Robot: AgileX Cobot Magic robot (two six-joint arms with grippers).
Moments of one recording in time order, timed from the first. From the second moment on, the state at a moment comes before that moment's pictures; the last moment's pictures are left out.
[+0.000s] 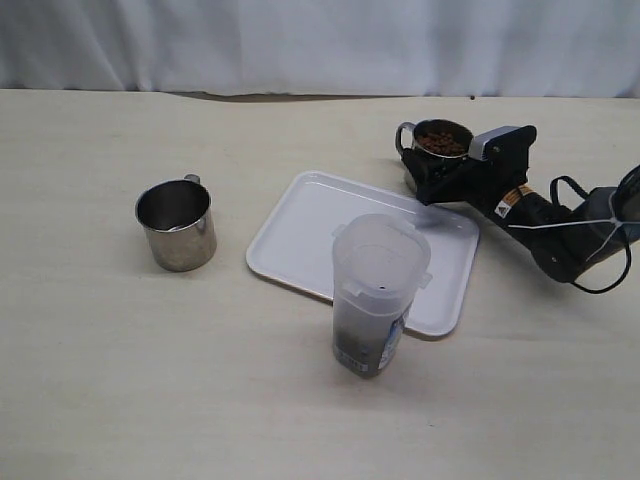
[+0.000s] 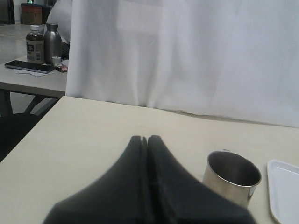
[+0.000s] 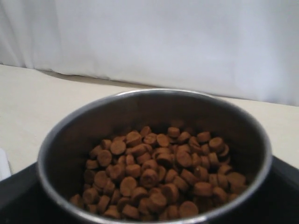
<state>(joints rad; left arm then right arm) 0.01 0.00 0.00 0.04 0.16 -0.16 0.13 2.49 -1.16 -0.56 -1.20 0.23</state>
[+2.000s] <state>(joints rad) 0.01 0.00 0.00 0.04 0.16 -0.15 0.45 1.11 -0.46 -0.66 -0.23 0.01</state>
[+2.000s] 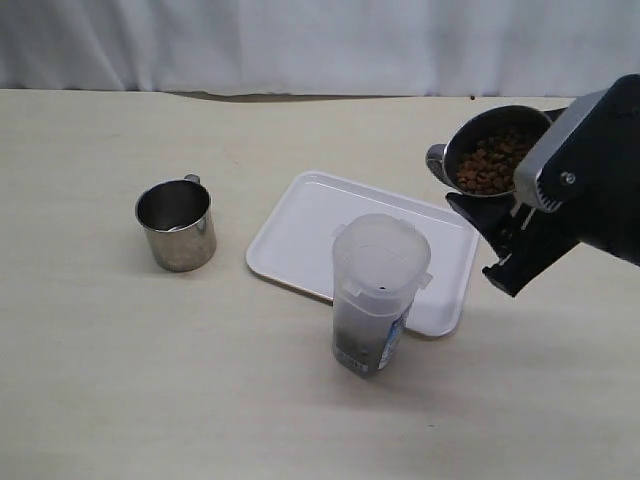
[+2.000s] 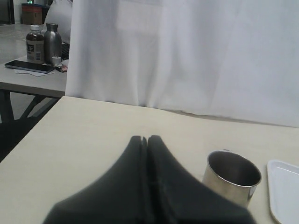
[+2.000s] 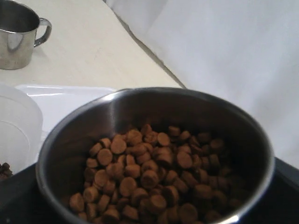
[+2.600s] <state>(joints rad) 0.01 0.00 0.00 0.04 0.16 -0.15 0.45 1.11 -0.52 -0.84 -0.26 0.00</state>
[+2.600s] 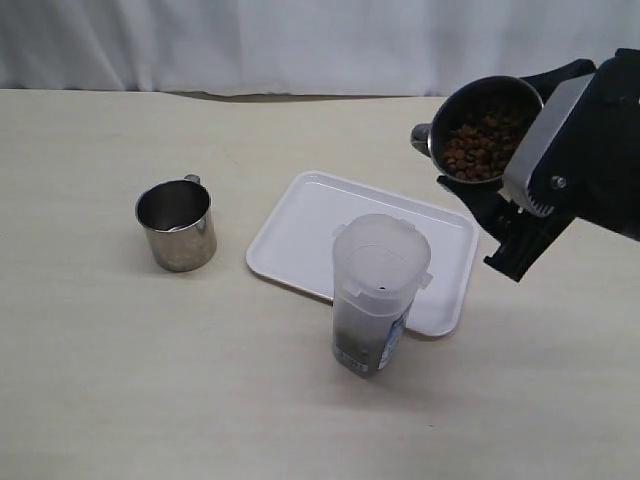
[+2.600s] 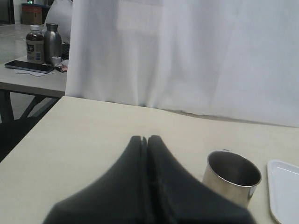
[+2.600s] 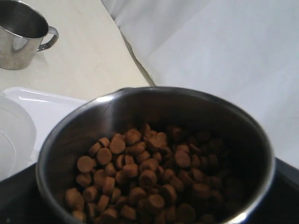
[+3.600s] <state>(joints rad) 0.01 0.00 0.00 0.04 0.16 -0.15 0.45 1.19 -0.53 -0.89 -0.41 -0.18</state>
